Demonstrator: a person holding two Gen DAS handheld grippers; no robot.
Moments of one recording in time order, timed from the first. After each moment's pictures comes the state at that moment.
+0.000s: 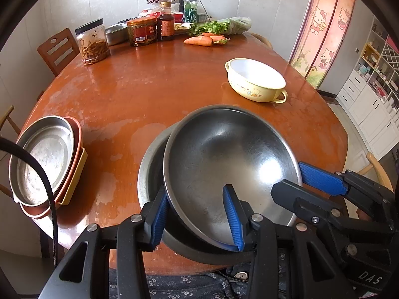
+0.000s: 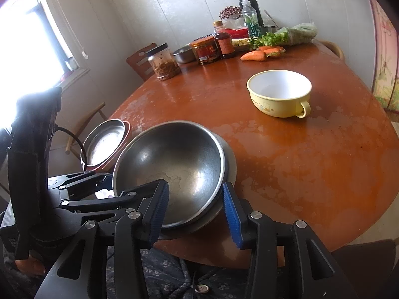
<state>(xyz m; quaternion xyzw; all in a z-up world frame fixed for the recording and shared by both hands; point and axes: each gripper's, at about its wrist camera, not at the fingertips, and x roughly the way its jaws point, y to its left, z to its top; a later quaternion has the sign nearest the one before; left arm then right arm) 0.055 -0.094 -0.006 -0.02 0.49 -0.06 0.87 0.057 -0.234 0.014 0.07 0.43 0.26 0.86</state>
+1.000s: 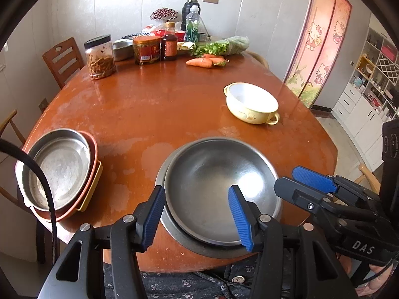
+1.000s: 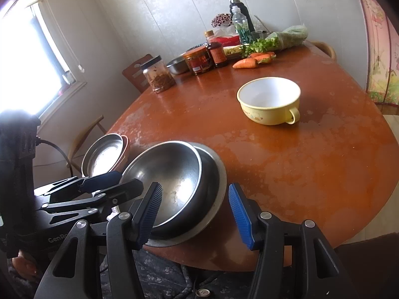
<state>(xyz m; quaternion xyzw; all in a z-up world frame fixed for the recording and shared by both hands) 0.038 -0.082 0.028 -0.04 0.44 -0.06 0.89 0.057 -0.245 0.023 0.10 0.41 0.25 0.87</state>
